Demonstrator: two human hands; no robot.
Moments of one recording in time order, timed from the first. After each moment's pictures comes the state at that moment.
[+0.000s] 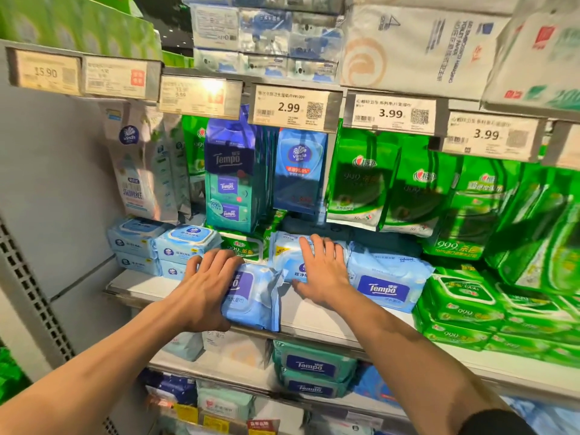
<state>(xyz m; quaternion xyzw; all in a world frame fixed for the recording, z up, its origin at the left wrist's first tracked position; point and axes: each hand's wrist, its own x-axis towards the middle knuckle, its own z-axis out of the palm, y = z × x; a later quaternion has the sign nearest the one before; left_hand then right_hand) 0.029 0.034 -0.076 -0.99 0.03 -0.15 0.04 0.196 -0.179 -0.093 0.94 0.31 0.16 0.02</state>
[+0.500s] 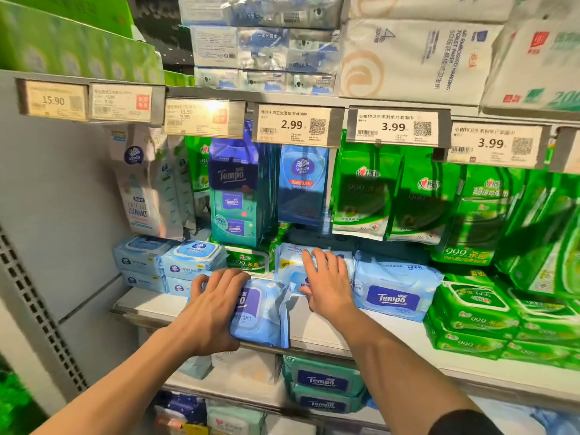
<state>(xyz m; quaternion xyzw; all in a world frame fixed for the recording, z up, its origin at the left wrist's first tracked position) 0.026 0.036 -0.085 -0.98 0.04 -0.17 0.01 0.196 -0.170 -0.109 0.93 0.30 0.23 0.01</state>
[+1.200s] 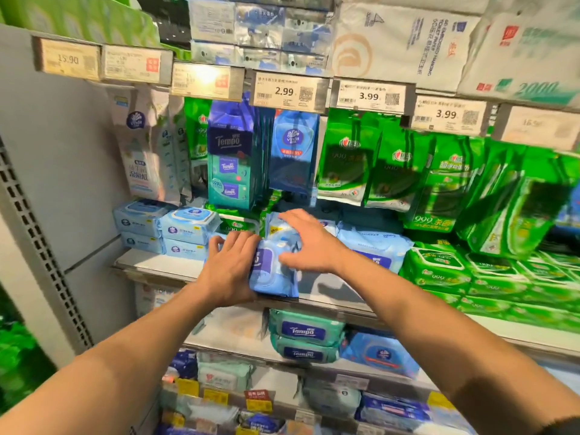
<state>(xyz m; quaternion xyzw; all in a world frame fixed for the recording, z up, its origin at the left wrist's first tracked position) 0.020 -0.020 -0.079 -0.97 0.03 -0.23 0.00 0.119 -0.202 -0.019 0.86 0.45 0.03 -0.22</state>
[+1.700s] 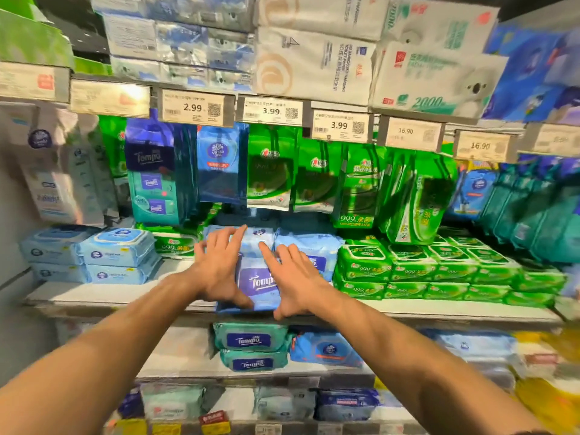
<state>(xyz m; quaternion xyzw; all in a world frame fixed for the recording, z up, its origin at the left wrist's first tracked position) 0.065 -0.096 -0.049 -0.99 0.04 -0.14 -0.05 0.101 -0.292 -0.056 0.91 0.39 0.14 0.05</state>
